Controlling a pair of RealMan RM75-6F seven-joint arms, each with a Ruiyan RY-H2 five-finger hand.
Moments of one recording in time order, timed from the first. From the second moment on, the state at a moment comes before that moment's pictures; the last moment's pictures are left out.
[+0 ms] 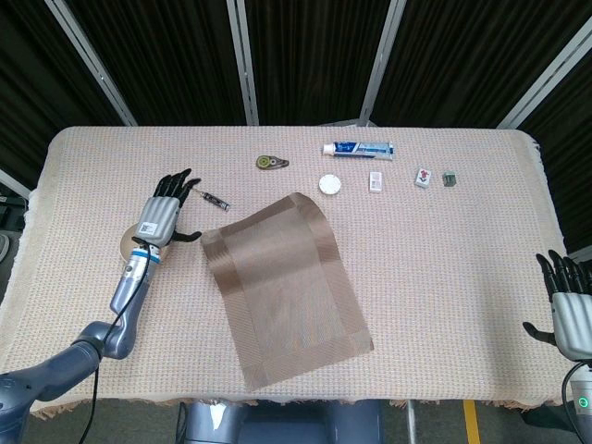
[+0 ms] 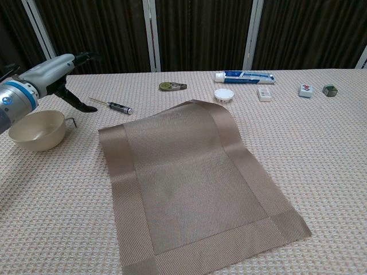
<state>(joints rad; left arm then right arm) -0.74 -1.78 -0.29 -0.81 1.33 1.01 -0.21 0.11 -1.06 0.11 -1.62 -1.34 1.40 -0.17</state>
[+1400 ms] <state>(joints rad) -0.23 -1.10 -0.06 -1.81 1.37 1.46 0.31 0.47 -1.18 -0.03 -1.56 -1.80 0.99 0.00</state>
